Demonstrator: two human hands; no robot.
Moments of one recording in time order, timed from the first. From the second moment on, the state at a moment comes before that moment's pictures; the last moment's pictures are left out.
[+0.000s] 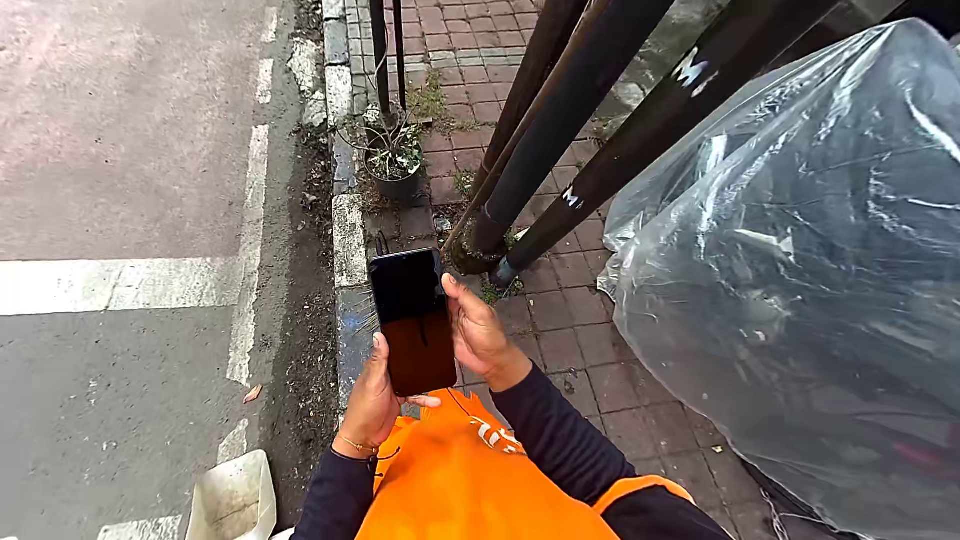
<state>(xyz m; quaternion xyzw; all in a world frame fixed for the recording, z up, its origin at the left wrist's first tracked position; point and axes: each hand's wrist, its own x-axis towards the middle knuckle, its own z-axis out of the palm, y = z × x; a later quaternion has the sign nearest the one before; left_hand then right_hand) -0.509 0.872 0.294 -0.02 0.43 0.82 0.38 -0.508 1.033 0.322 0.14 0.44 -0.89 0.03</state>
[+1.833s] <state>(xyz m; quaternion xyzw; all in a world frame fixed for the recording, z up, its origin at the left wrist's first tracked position) 0.056 0.826 0.298 0.00 0.12 0.96 -0.24 -0.272 1.126 0.343 -0.08 0.72 -0.62 -0.28</state>
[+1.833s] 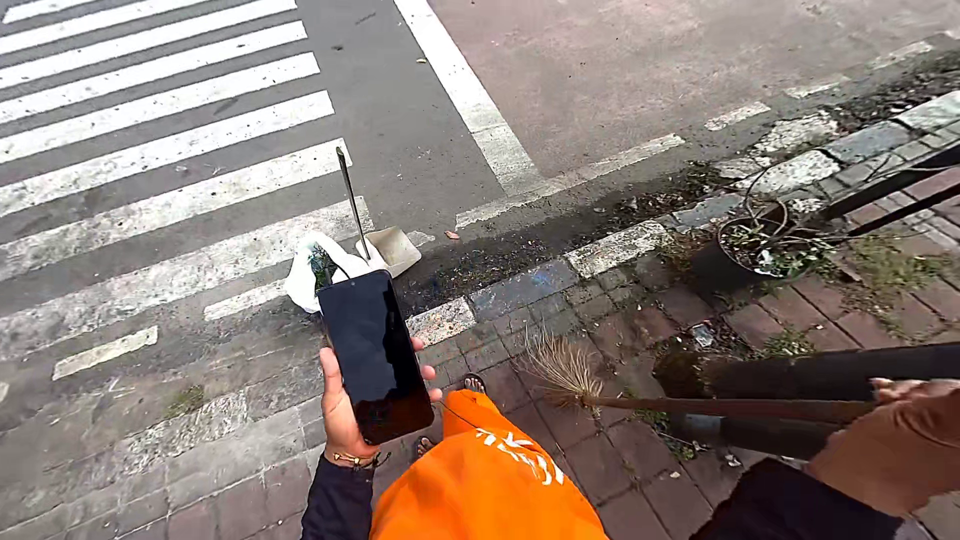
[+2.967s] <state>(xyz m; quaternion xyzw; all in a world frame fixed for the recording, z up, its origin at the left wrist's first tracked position) 0.115 0.319 0.222 0.05 0.12 0.99 -0.01 -0.178 0.718 0.345 -0.14 0.64 -0.63 -0.42</state>
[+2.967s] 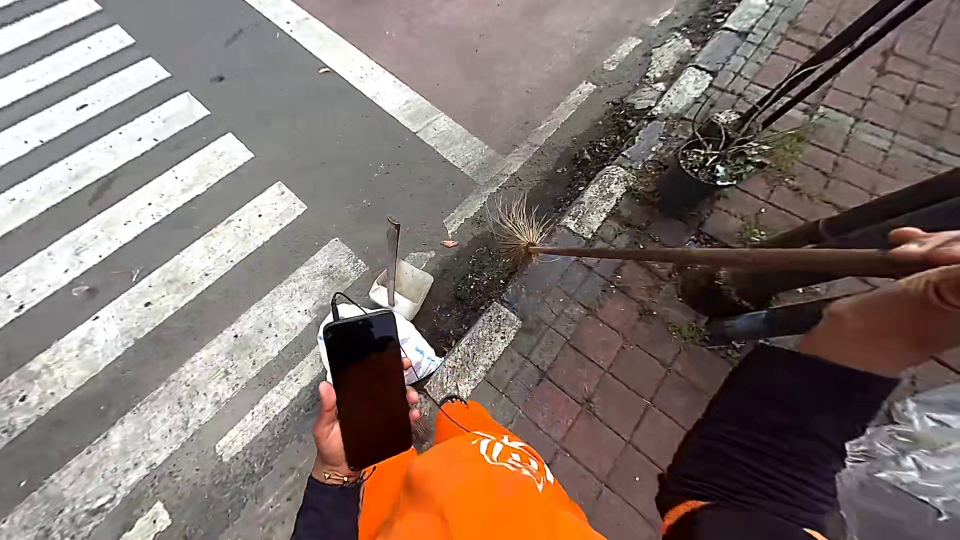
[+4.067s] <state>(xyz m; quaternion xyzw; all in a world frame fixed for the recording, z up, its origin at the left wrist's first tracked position) 0.072 0.219 0.207 0.00 0.12 0.99 0.03 -0.274 0.518 0.411 -0.28 0.37 -0.82 -0.34</state>
